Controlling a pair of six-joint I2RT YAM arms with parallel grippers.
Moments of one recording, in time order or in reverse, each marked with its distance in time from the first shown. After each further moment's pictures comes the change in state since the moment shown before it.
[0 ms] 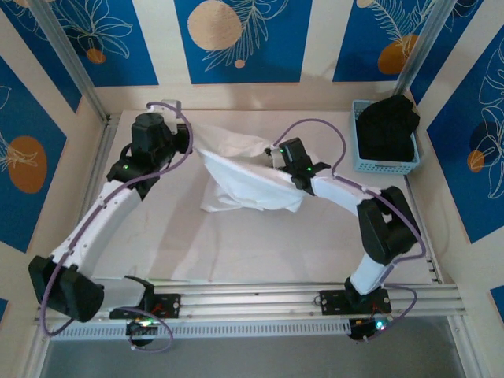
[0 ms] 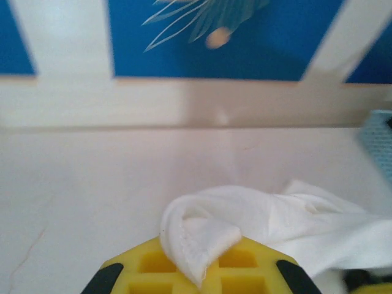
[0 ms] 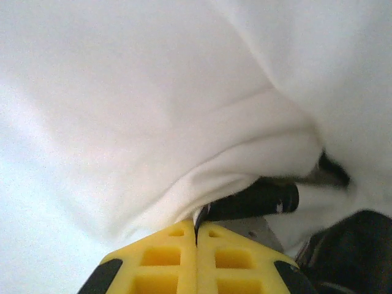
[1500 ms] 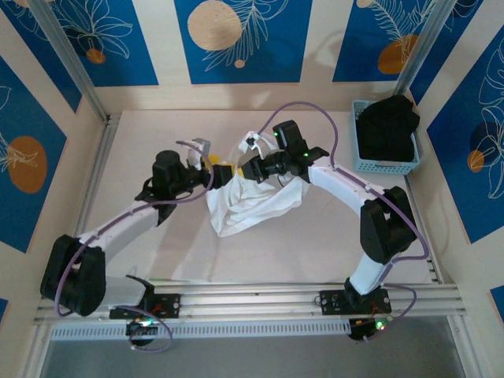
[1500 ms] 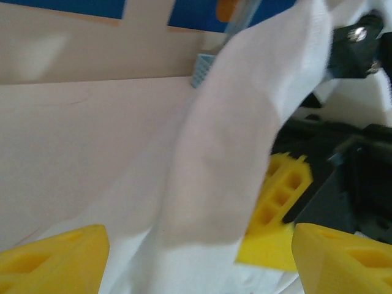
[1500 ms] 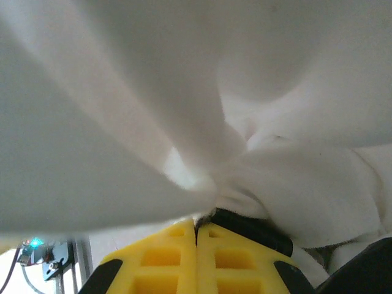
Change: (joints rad) left arm -0.097 0.049 -0.420 0.611 0.553 -0.066; right arm 0.033 0.042 0.230 -0.134 -0.389 -0.197
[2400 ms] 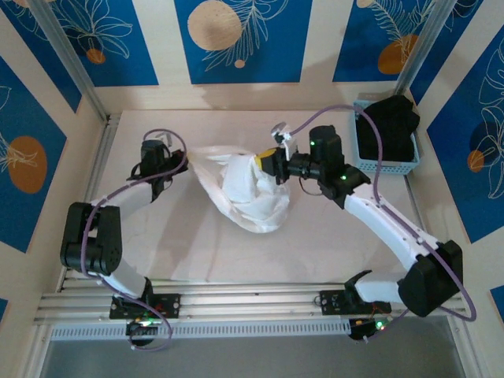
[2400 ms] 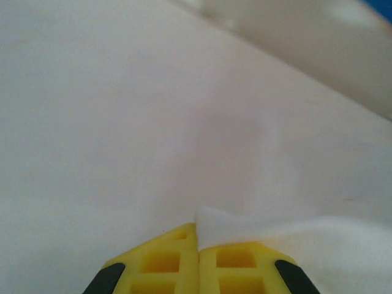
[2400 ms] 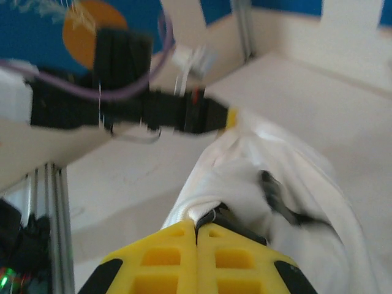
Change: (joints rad) left arm 0.310 0.251 0.078 -0.164 -0.335 -0.223; right arm -0.027 -0.443 -0.217 0.201 0.122 0.023
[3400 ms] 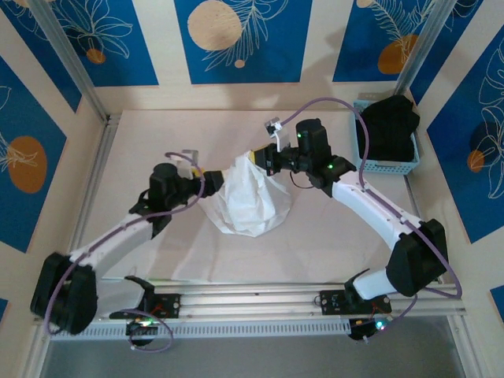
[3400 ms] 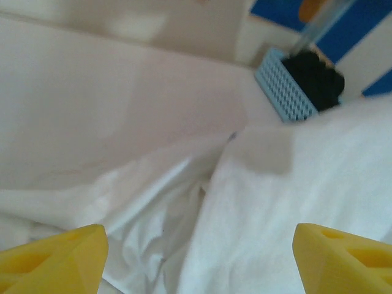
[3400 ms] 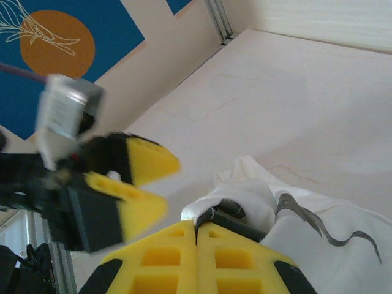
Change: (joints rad) left arm -0.322 -0.344 -0.206 0.065 0.118 0.084; right arm 0.015 0.164 0.095 -0.045 0.056 0.122
